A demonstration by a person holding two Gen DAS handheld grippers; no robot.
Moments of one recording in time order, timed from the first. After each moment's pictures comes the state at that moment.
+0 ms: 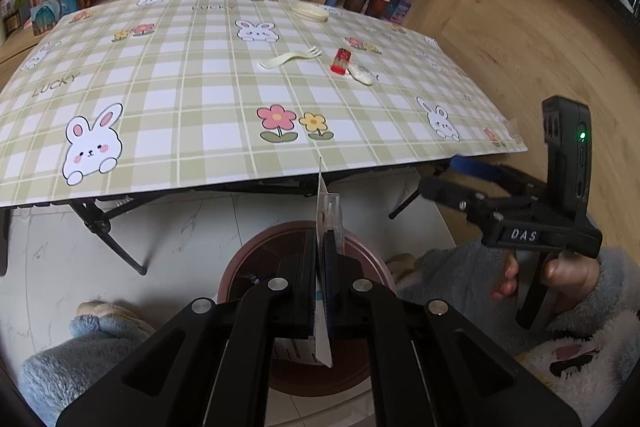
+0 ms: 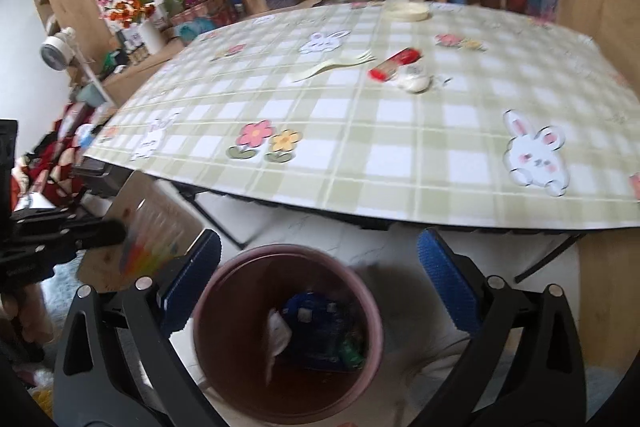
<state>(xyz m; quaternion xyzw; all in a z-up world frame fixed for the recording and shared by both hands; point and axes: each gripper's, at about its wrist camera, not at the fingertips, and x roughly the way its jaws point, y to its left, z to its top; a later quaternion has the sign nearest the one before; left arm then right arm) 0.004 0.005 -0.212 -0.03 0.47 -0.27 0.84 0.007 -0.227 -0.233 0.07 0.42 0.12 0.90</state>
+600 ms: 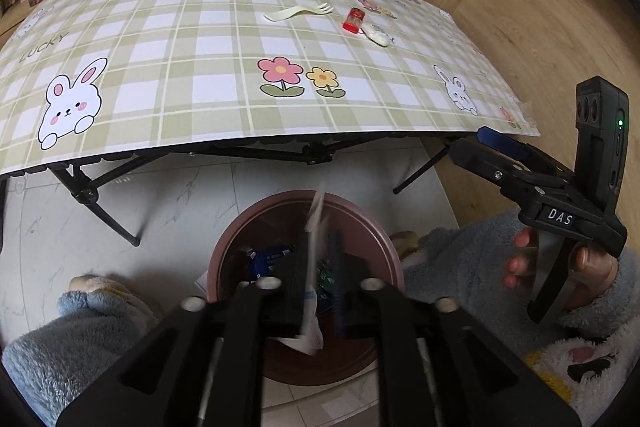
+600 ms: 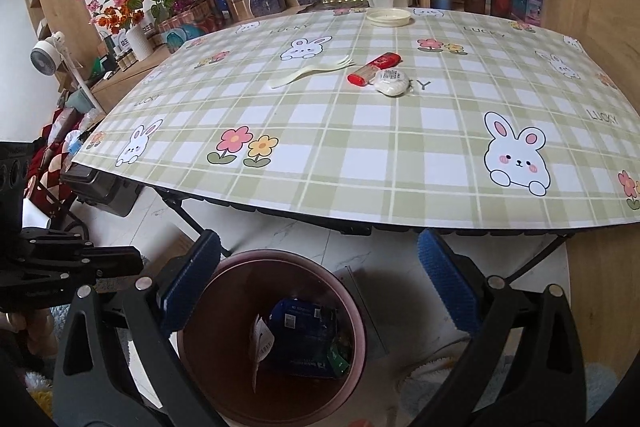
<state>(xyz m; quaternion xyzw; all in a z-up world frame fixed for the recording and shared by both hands) 0.016 -0.005 -0.243 -0.03 0.52 -0.26 0.82 0.005 -0.235 -0.237 0.07 0.42 0.10 0.90</state>
